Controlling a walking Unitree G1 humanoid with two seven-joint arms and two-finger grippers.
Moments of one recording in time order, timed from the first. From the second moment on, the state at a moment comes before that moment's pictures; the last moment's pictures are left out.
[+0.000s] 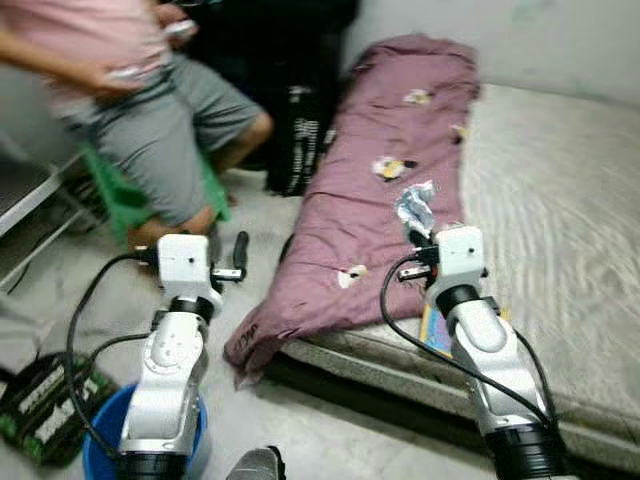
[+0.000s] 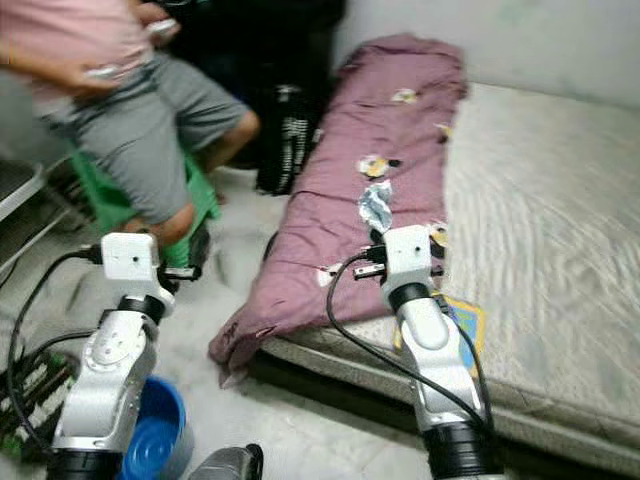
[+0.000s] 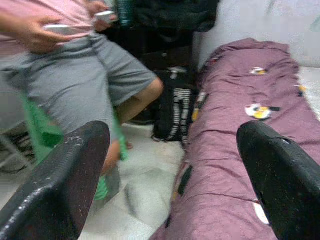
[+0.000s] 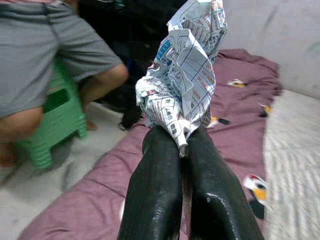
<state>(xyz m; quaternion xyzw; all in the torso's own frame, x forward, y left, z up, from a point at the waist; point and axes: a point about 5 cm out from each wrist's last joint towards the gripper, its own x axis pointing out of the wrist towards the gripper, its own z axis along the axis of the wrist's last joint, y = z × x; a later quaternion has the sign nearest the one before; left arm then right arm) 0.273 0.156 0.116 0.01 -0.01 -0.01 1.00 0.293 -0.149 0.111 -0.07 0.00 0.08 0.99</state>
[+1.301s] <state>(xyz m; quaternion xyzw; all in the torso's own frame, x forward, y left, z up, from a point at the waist) 0.259 0.169 0.108 0.02 0.00 0.02 1.00 0.299 -0.139 0.107 -0.08 0.01 0.11 0.99</state>
